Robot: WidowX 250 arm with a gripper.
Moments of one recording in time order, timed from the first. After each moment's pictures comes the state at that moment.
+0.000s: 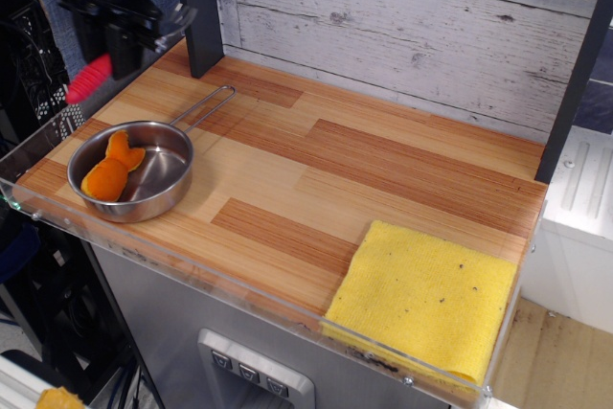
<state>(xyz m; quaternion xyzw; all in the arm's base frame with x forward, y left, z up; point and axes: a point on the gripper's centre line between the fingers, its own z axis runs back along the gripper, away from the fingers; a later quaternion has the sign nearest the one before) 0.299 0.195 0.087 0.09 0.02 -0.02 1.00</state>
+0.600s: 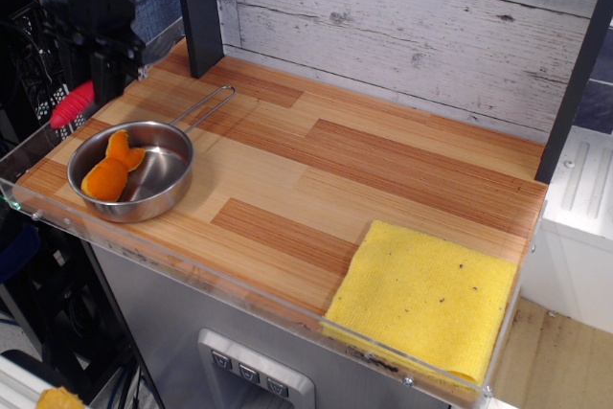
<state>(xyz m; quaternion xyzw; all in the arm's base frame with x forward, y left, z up) 0.296 0.218 0.048 0.09 0.06 -0.01 0.99</state>
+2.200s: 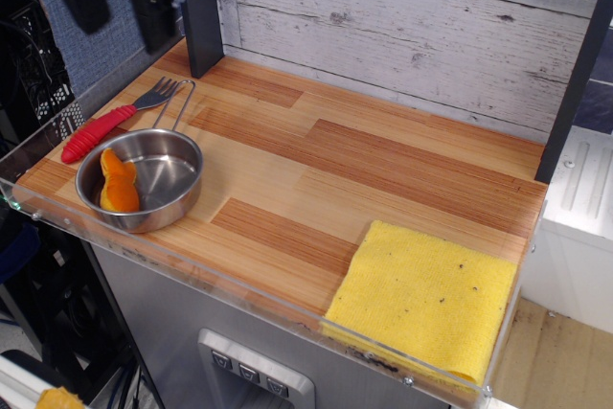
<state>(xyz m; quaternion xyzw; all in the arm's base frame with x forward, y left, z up) 0.278 0.132 0.142 0.03 -0.08 0.01 1.00</state>
